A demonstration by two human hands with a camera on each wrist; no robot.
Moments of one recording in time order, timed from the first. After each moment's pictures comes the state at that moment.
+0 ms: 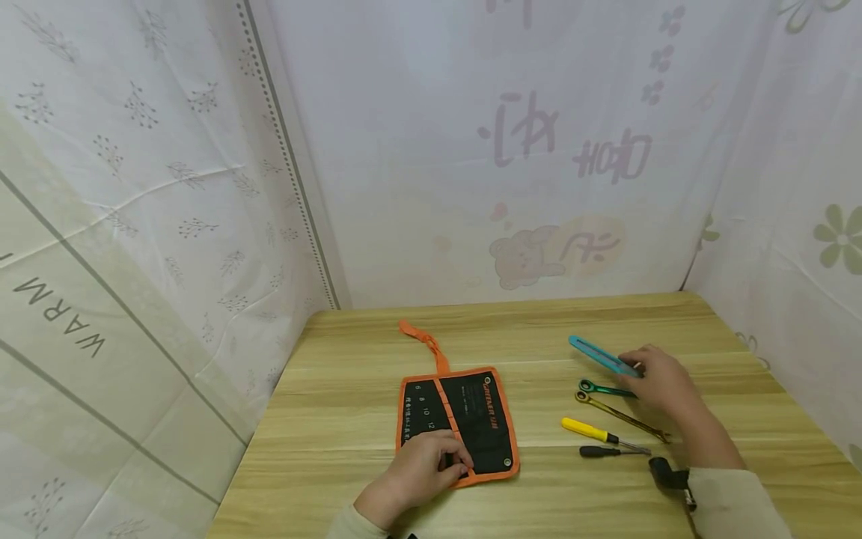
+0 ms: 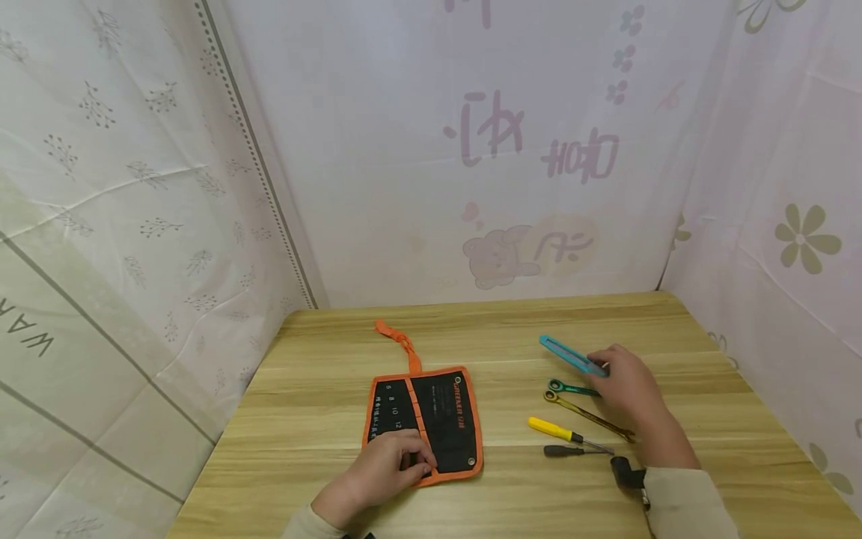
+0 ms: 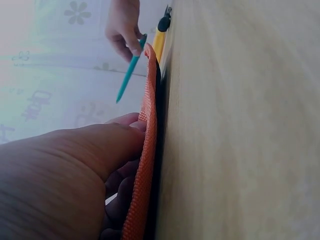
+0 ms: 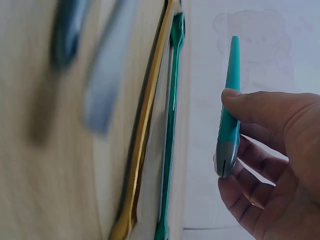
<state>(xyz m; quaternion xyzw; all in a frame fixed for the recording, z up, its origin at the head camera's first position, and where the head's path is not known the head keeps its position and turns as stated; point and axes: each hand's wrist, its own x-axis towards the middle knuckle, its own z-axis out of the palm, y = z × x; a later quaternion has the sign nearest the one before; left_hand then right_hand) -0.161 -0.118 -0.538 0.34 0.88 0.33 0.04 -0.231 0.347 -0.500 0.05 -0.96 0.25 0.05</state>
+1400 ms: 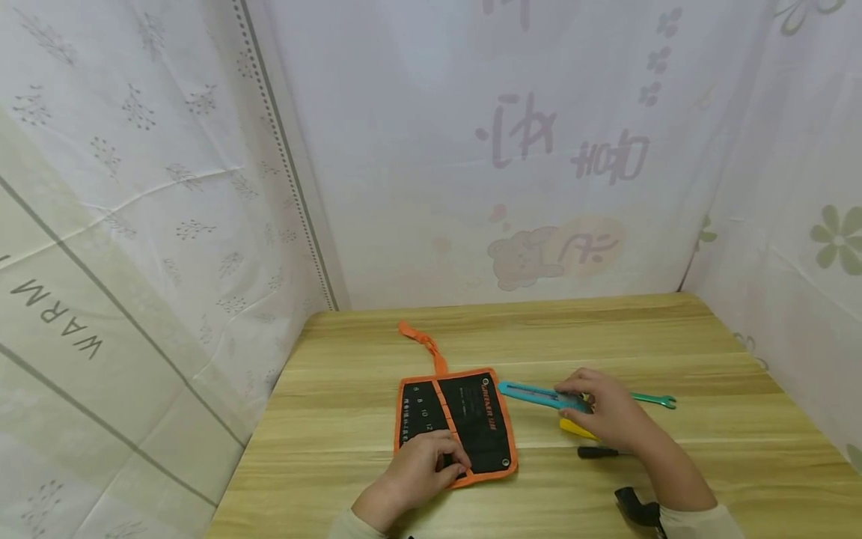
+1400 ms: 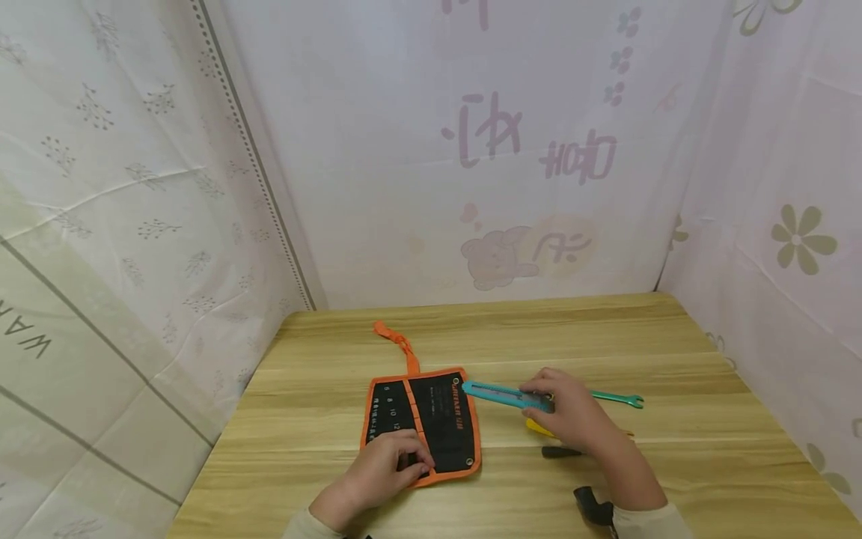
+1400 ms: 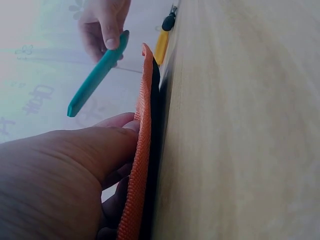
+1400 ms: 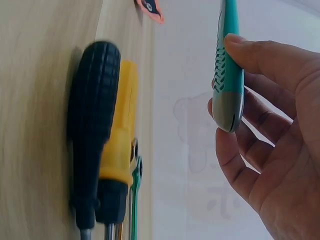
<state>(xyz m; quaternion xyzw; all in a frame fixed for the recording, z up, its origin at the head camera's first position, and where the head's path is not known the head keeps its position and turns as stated) -0.164 -0.120 -0.539 0.34 0.87 0.35 0.04 -0.188 0.257 -0.492 0.24 -0.90 0.35 0.09</state>
